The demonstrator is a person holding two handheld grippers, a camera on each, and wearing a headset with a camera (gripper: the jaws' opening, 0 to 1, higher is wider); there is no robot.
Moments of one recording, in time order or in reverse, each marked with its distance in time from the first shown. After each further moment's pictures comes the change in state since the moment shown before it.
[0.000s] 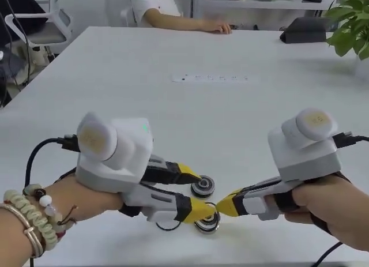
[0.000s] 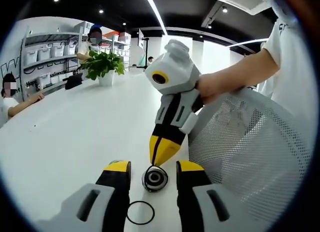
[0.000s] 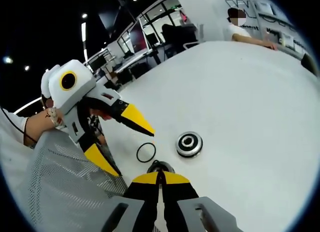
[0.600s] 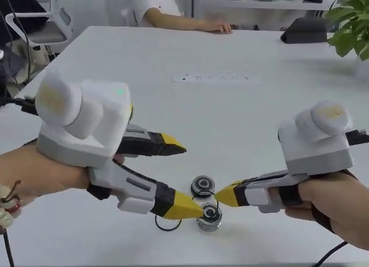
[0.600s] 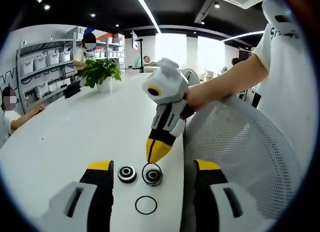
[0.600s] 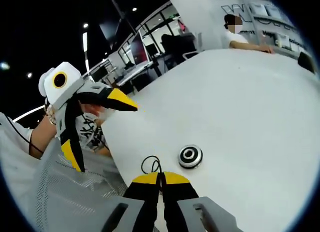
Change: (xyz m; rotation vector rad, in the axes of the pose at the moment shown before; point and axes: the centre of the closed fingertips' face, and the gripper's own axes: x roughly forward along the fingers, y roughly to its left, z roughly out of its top) left arm -0.050 -0.003 0.030 0.058 0.012 0.013; right arm -0.014 0.005 0.023 0.032 -0.118 0.019
